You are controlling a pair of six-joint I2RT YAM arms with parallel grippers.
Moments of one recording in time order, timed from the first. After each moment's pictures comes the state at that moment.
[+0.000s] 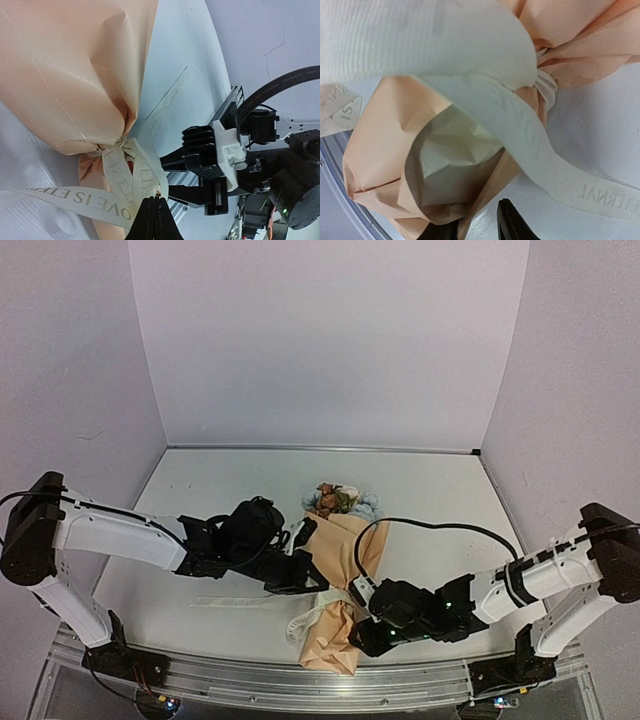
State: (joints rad) left arm -1.10 1.57 0.88 0.04 0.34 -0.92; right arm 1.31 1.53 0.63 -0.06 0.10 0.75
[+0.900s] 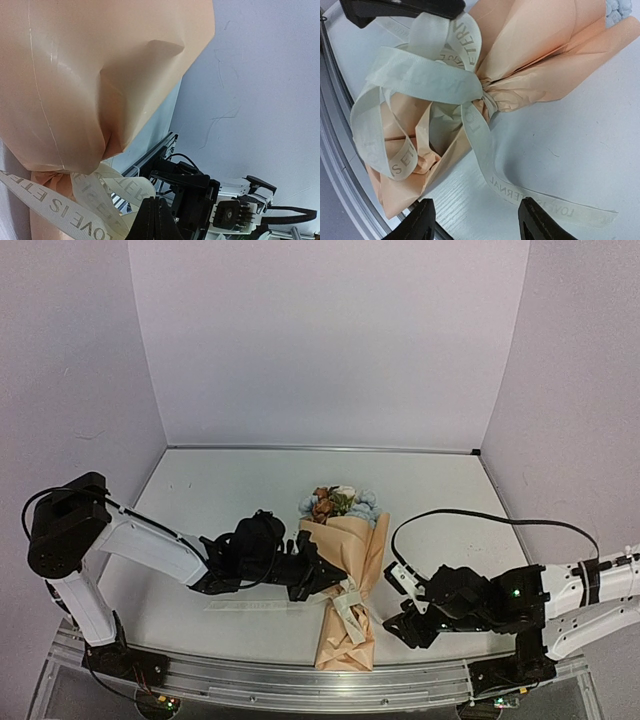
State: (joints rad) left arm -1.10 1.73 0.80 0.55 0.32 -1.60; right arm 1.31 1.06 0.51 -0.32 0.26 0.42
